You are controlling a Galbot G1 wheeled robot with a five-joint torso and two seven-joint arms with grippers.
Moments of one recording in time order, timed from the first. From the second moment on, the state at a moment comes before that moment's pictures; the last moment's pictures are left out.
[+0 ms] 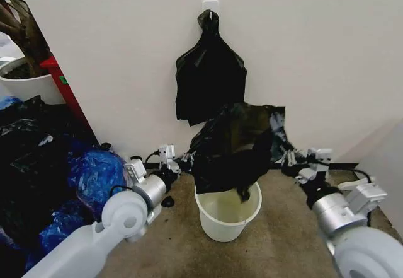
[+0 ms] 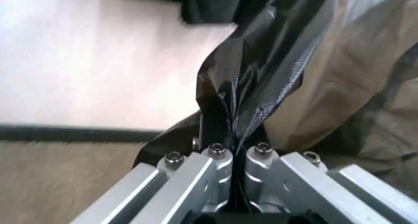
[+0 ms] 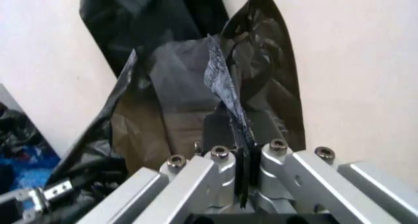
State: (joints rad) left arm 1.07 -0.85 0.00 -2.12 -1.20 0.15 -0.31; right arm -1.55 1.00 0.51 2.48 0.78 -0.29 0.32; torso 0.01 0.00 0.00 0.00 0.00
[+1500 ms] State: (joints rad) left arm 1.47 -0.90 -0.02 -2.13 -0.84 0.16 -0.46; right arm -1.83 1.15 0.39 2.33 0.70 -0.26 0.49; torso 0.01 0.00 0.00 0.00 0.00
